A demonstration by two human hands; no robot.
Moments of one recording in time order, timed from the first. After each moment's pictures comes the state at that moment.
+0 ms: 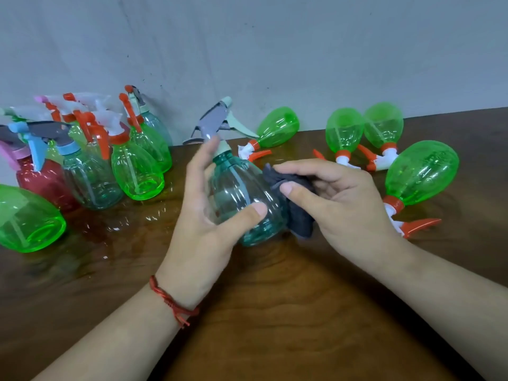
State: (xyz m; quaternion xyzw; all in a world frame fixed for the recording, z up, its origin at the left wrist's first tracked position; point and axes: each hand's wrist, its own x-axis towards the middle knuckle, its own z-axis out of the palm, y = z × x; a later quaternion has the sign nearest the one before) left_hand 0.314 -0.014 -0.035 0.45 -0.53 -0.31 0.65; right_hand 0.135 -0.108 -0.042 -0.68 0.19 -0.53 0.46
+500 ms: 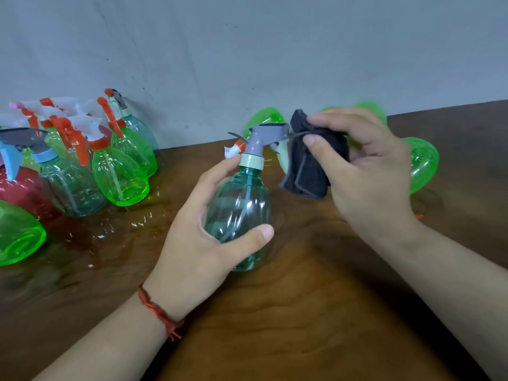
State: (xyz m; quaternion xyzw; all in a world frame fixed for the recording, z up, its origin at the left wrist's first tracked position) left_hand 0.305 -0.011 -0.031 0.51 -0.62 -0.23 0.54; right_hand 0.110 -0.134 -0.017 -0.67 0.27 -0.66 0.20
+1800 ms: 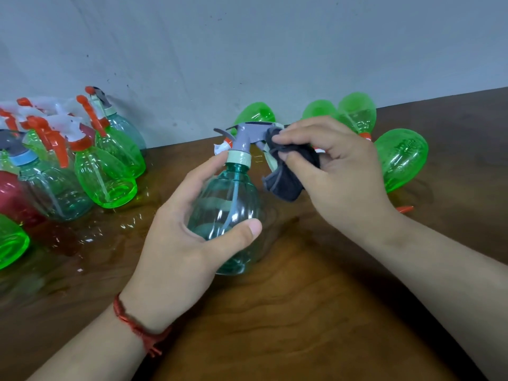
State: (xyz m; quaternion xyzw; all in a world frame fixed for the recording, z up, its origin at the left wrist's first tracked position) left_hand 0.304 -0.007 -0.028 0.52 -0.63 -0.21 0.54; right_hand 0.112 -0.138 -0.029 -0.74 0.26 -0.60 0.19
